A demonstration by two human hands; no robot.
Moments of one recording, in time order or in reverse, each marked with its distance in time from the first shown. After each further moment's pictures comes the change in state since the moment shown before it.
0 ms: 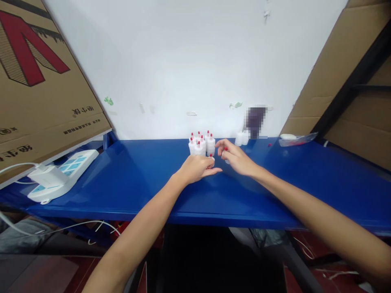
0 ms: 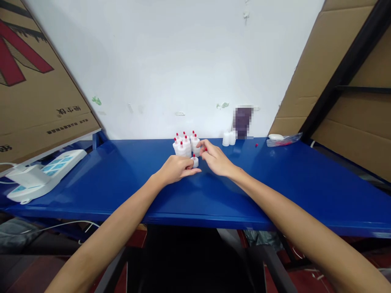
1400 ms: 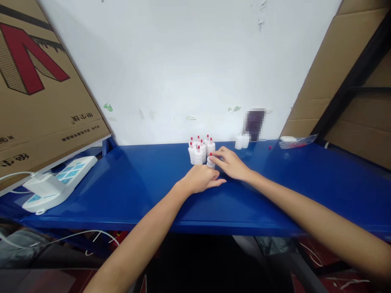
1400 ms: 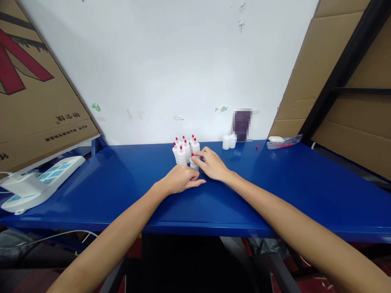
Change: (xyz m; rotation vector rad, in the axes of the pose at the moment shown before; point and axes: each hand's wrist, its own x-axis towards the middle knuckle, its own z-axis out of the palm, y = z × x) left_hand 0.002 0.012 0.005 -0.069 -0.248 -0.027; right_hand 0.011 0.012 0.020 -0.306 0.027 -0.040
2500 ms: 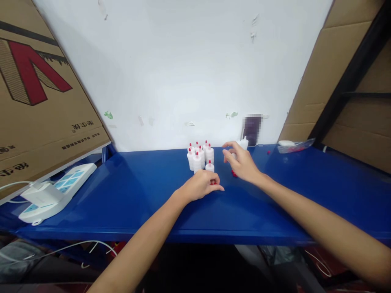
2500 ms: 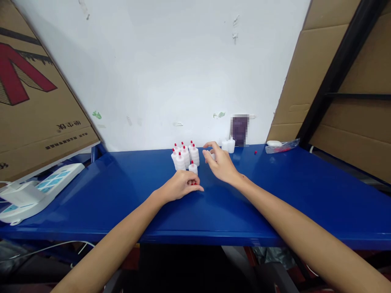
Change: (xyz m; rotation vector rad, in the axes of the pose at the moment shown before) left_hand -0.001 0.002 0.001 -0.494 0.079 -0.072; right_hand -0.008 -0.002 -0.029 0.150 0.228 0.046
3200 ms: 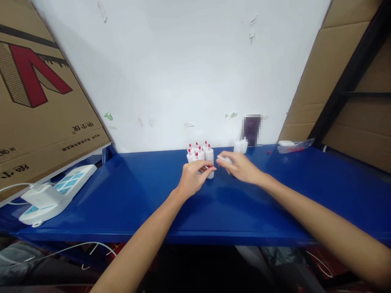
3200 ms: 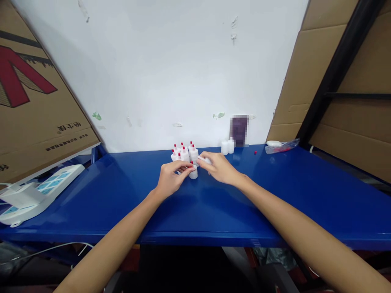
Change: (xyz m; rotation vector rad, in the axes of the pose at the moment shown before) left_hand 0.002 -0.007 -0.004 -0.004 0.624 0.162; right_hand 0.002 0.000 -0.004 -0.044 -0.267 -0.047
